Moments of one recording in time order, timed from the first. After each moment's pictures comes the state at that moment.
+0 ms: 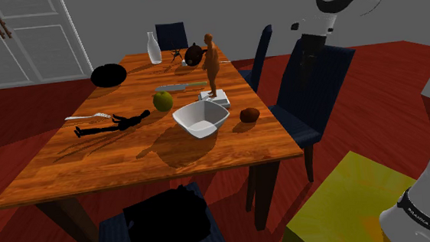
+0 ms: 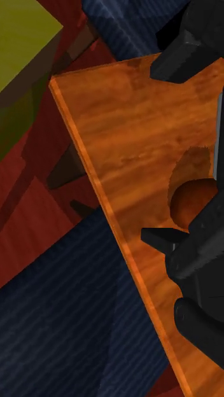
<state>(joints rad) 0.18 -0.38 -0.34 -2.29 0.08 1.92 -0.77</state>
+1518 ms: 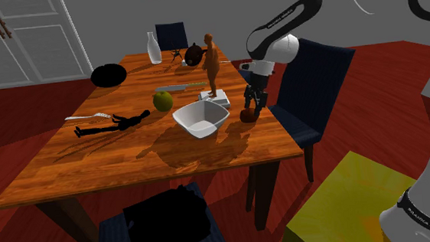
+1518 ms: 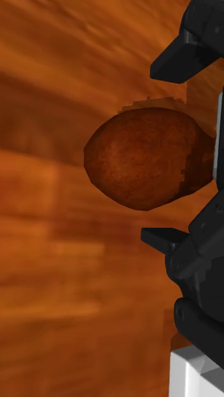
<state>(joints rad) 0.29 0.26 -0.36 -1.97 0.49 2.12 -1.50</state>
